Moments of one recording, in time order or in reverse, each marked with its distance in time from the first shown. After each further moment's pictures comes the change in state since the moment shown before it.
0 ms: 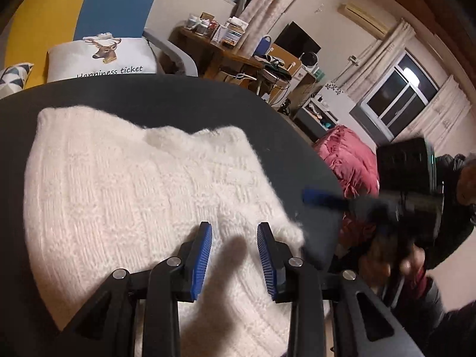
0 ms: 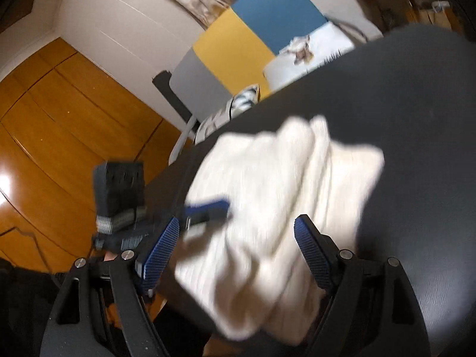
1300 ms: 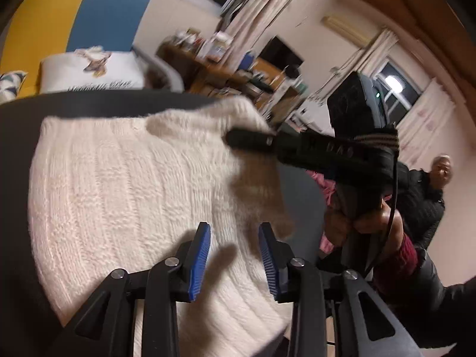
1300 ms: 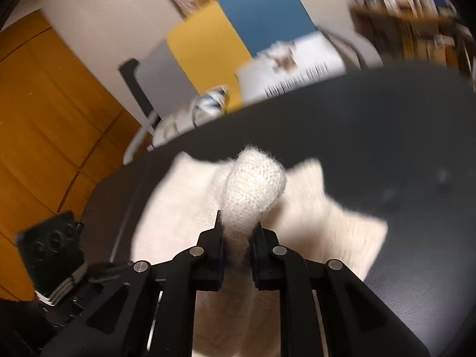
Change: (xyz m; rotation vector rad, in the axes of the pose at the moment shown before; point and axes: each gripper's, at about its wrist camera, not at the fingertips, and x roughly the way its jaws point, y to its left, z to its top) left arm -0.023 -0.013 -0.015 0.043 -0.105 -0.087; right arm 0.030 0.033 0.054 -0.104 0.002 -0.208
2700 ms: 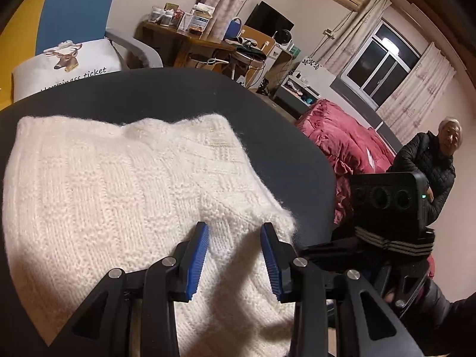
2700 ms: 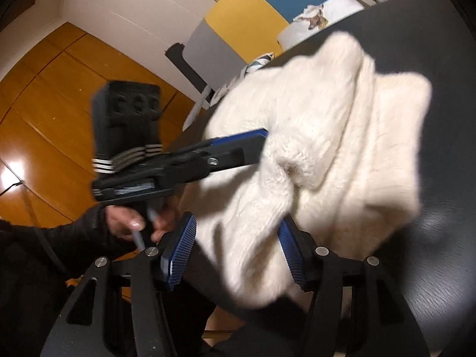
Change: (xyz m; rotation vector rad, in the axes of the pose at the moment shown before) left arm 0.074 -0.010 0.024 0.085 0.187 0.023; right arm -0.015 -0.019 -0.121 0.129 0.135 0.333
